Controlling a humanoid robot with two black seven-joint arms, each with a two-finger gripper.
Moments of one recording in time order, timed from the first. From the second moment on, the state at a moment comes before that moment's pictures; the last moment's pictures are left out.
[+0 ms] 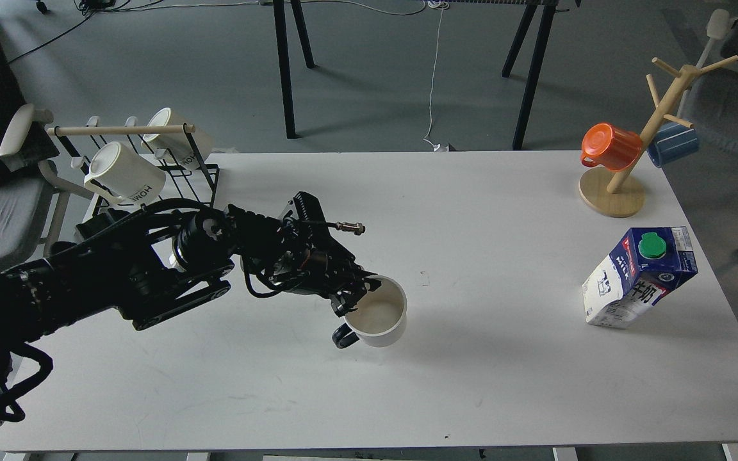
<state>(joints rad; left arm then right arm) -0.94 0.28 -0.14 -0.99 2.15 -0.19 -0.49 0.06 -0.80 1.17 1.13 0.56 0.49 0.21</state>
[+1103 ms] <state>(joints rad) -0.97 0.18 -0.21 -0.82 1.87 -0.30 -0.49 0.06 -0.79 1.17 1.13 0.58 0.49 0.21</state>
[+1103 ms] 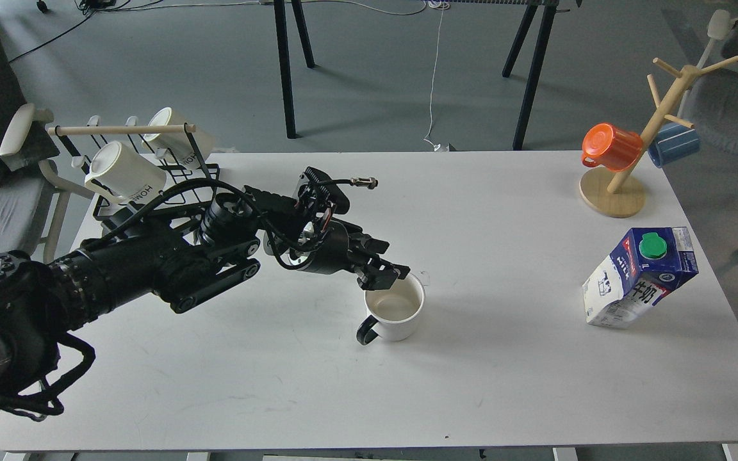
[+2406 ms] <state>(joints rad) -0.88 0.59 -0.63 -0.93 0.61 -0.49 -0.49 -0.22 -0.64 0.97 1.35 0.90 0.49 0.07</state>
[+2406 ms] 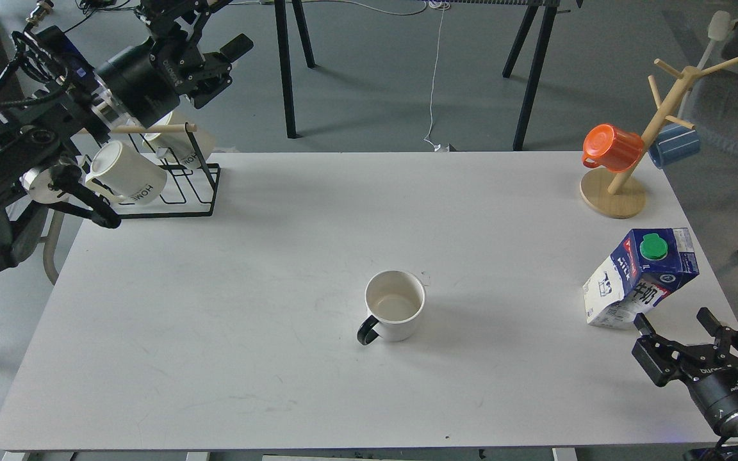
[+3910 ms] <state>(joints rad) -0.79 0.59 -0.63 -0.93 0.62 -0.49 -0.49 -0.03 -0.41 0.98 1.12 0.83 0.49 0.07</state>
